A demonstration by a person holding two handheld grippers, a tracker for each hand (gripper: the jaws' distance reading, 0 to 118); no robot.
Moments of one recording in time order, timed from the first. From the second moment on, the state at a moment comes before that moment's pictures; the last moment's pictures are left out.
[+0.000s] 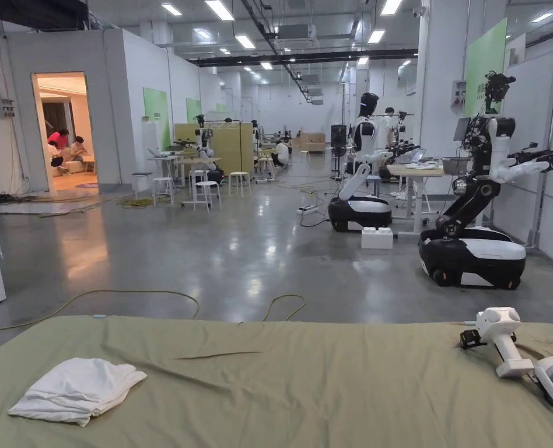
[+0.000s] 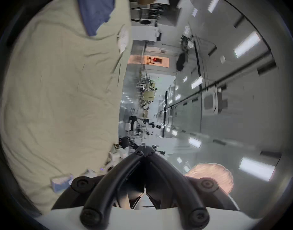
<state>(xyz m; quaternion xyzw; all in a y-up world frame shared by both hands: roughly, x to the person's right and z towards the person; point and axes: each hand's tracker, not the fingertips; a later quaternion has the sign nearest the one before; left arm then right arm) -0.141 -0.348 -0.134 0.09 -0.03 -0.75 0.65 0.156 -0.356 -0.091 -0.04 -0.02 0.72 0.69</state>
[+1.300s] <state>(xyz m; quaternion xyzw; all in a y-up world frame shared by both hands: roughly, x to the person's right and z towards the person) -0.226 -0.259 -0.129 -0.03 -0.11 0.02 0.99 0.184 -0.263 -0.074 -0.05 -0.02 -0.04 1.00</state>
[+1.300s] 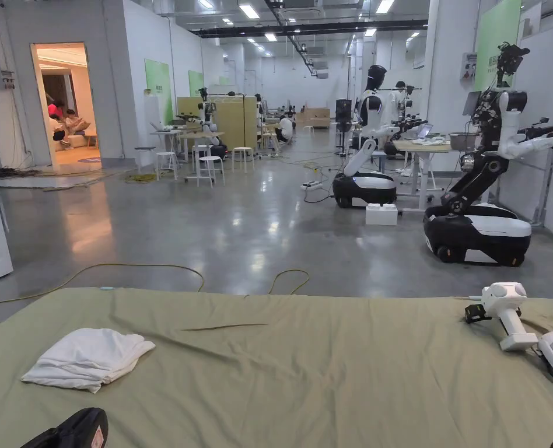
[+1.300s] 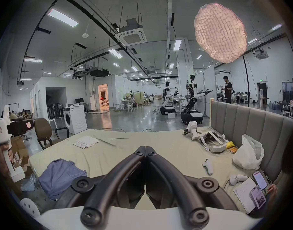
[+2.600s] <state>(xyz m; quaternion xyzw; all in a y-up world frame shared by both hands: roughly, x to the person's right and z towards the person) -0.359 -0.551 -0.354 -0.49 0.03 0.02 0.87 0.168 -0.383 -0.090 -0.28 0.02 -0.04 0.96</state>
